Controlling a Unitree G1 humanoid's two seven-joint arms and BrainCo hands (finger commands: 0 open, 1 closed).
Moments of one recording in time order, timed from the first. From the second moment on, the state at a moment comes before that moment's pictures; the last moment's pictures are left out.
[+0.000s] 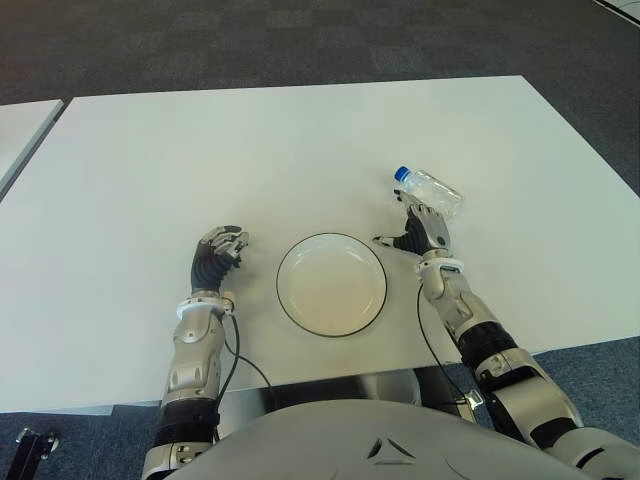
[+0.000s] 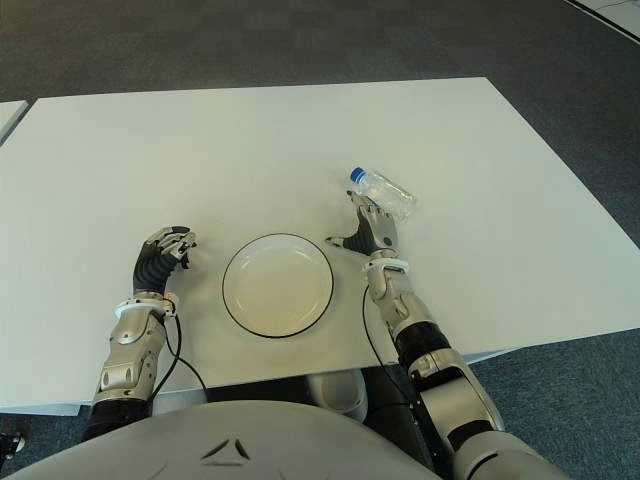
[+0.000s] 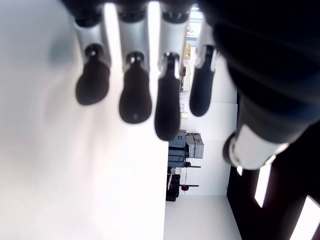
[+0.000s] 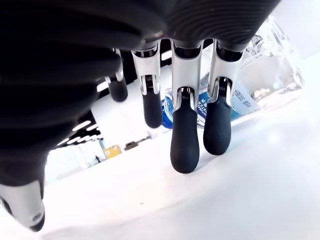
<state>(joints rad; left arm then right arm) 0.20 0.02 0.14 0.12 -0.09 -0.09 0.00 -0.30 -0.30 0.33 0.64 -0.76 -0.10 -0.48</state>
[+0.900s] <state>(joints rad) 0.21 0.02 0.14 0.12 -0.08 -0.10 0.00 -0.51 -0.29 0.38 0.71 -0.77 0.15 -0.41</state>
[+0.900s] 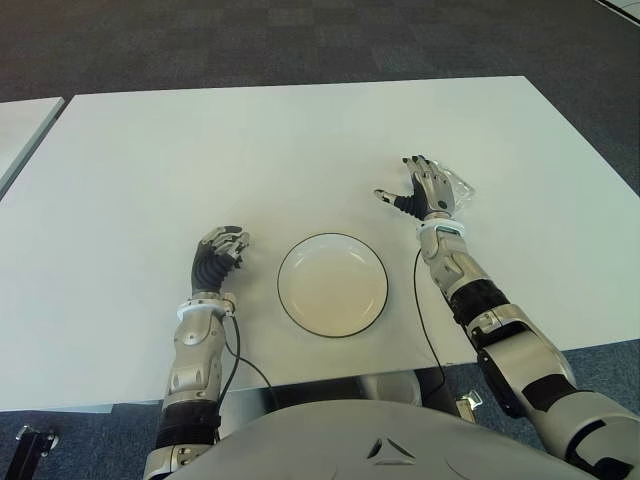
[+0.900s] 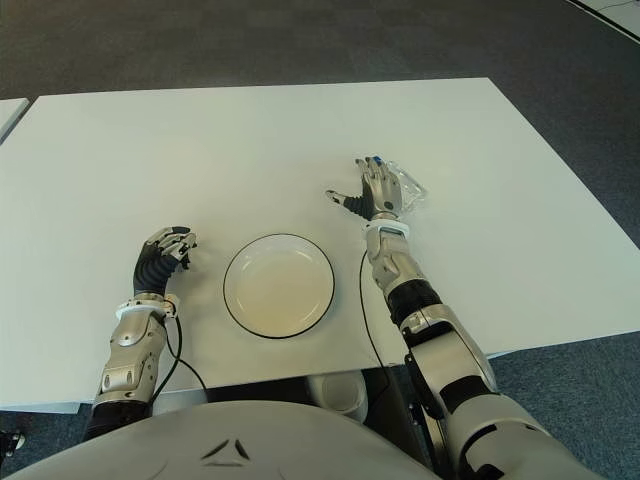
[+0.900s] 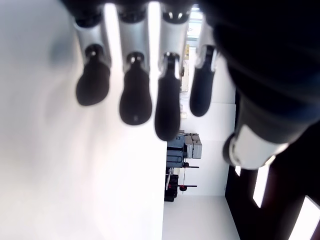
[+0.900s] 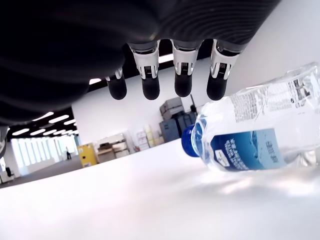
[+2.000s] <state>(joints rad) 0.22 0.01 0.14 0.09 -0.07 -0.07 0.01 -0.61 -0.30 0.37 0.69 -0.79 0.35 -0.49</state>
